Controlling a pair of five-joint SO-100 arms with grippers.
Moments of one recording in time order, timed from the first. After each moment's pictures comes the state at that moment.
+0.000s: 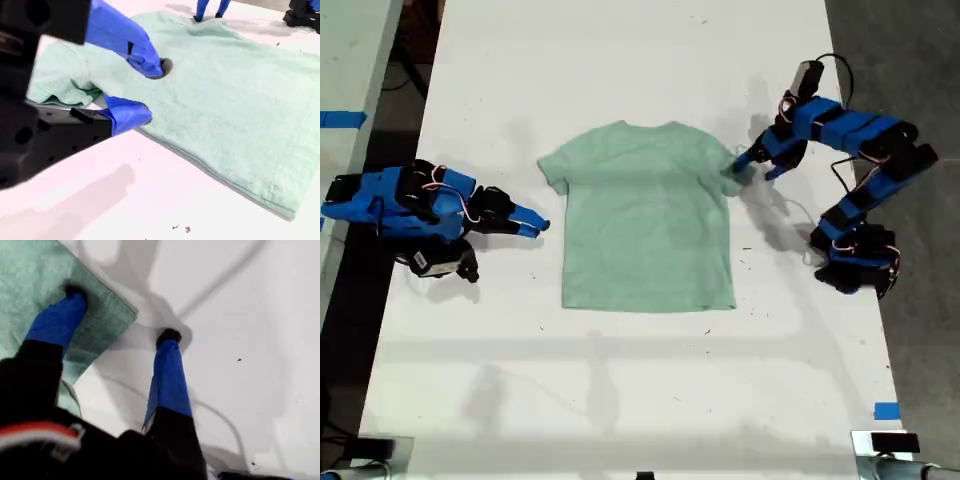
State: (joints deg) arm 0 -4.9 204.5 186.2 58.1 -9.0; arm 1 63.0 98.8 117.3 64.2 -38.8
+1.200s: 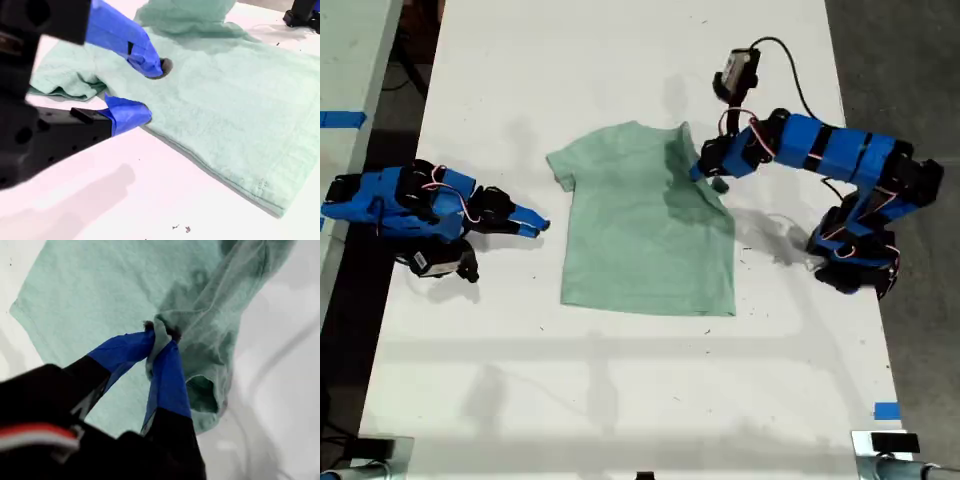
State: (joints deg) arm 0 -4.9 204.5 186.2 58.1 -9.0; arm 1 28.7 109.2 102.0 63.8 -36.1
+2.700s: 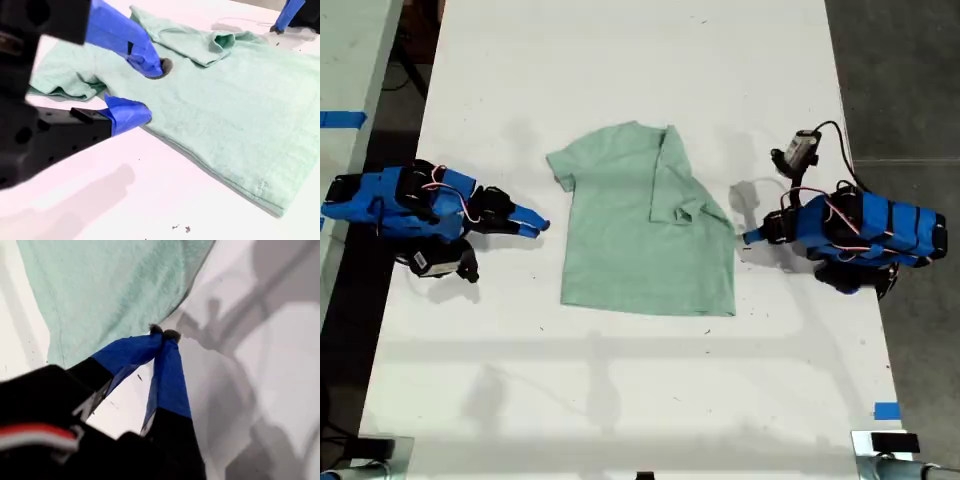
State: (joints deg) arm 0 -4.9 204.5 186.2 58.1 -9.0; arm 1 13.9 200.2 173.9 79.1 -27.0
